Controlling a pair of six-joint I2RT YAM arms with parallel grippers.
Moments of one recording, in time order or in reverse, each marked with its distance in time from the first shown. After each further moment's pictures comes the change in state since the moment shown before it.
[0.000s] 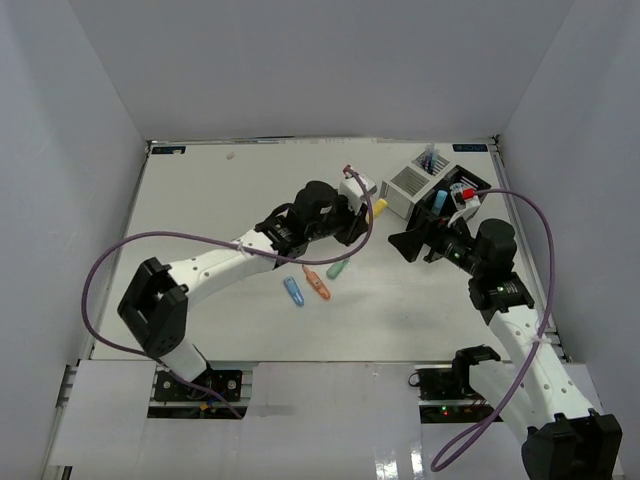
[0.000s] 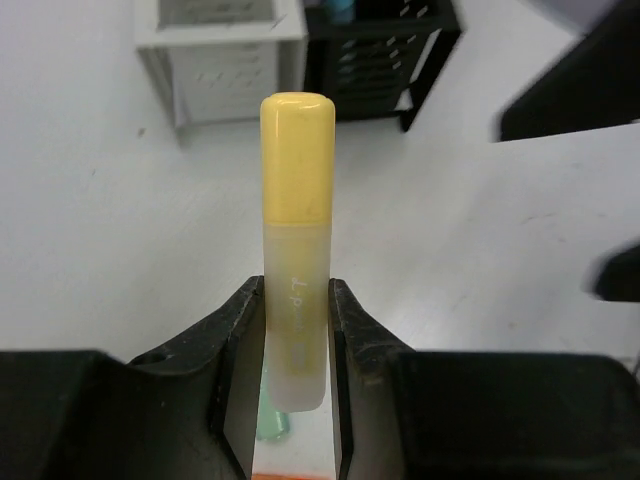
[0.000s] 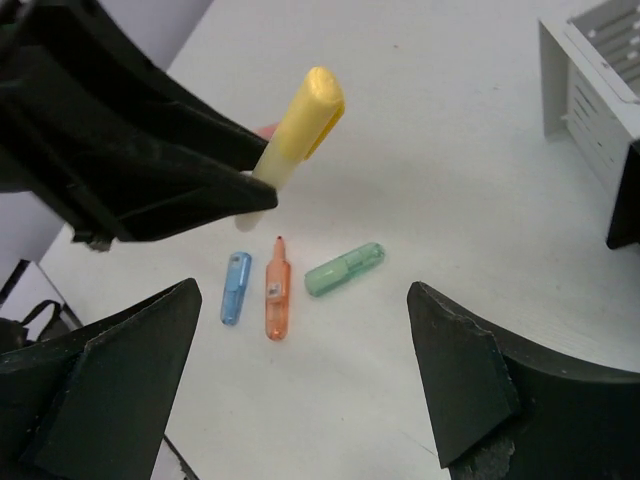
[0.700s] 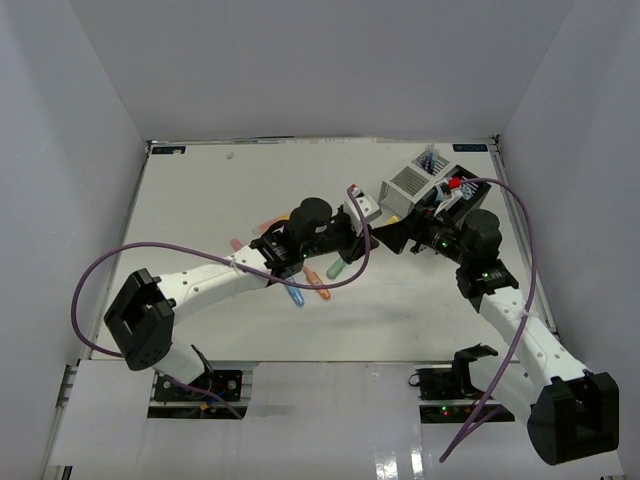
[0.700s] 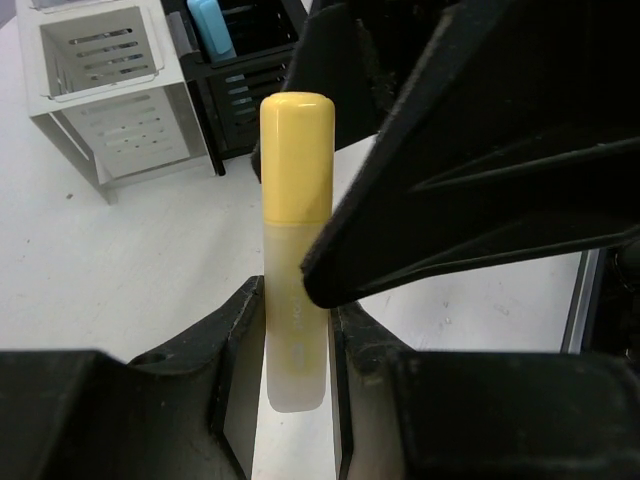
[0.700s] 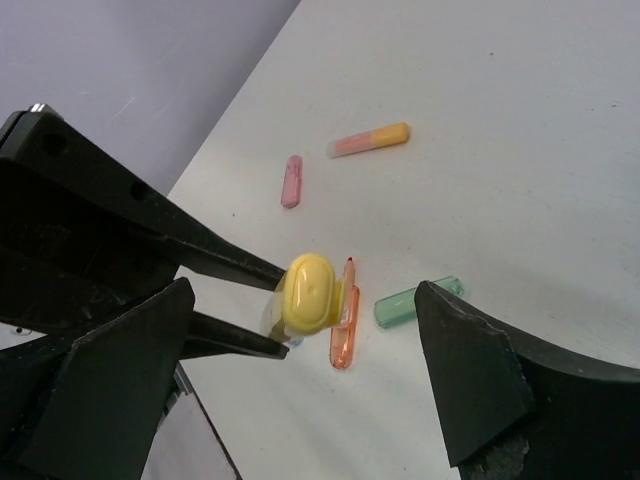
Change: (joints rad) left arm -0.100 -0.160 -0.153 0.183 0.130 0.080; right arm 0.078 0.155 0.003 0.277 -0.100 0.181
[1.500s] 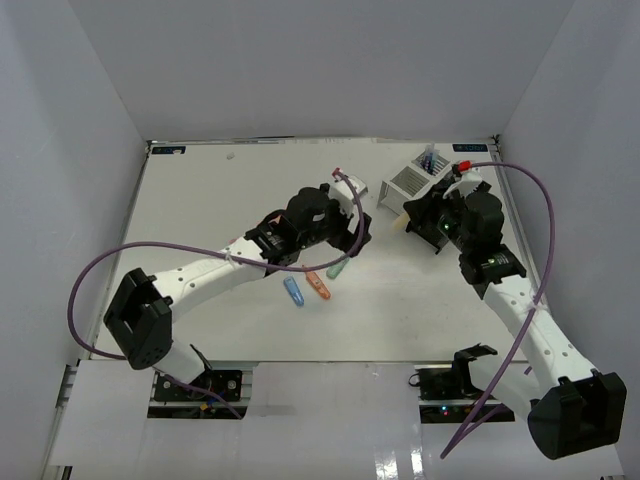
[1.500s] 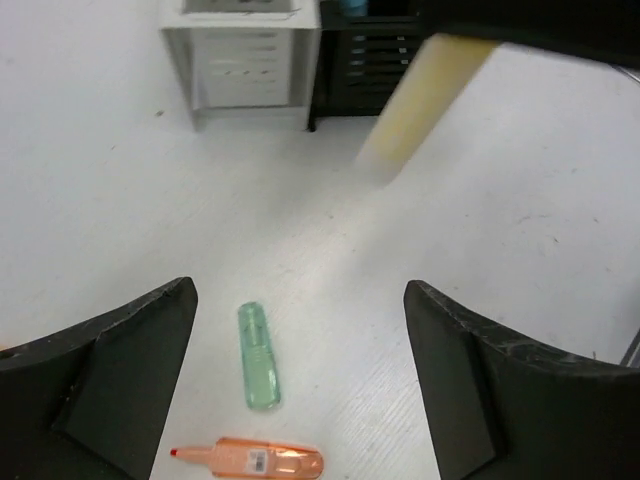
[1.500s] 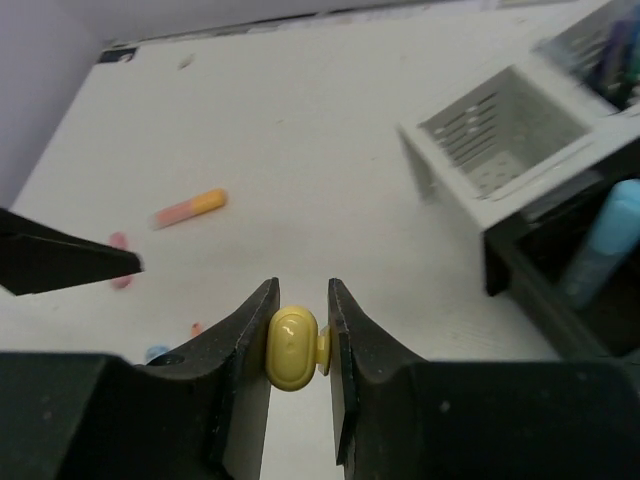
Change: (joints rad) left arm 0.028 0.004 0.050 -0.130 -0.198 -0.088; right arm 0.017 0.048 0.156 -0.217 0.384 -0.184
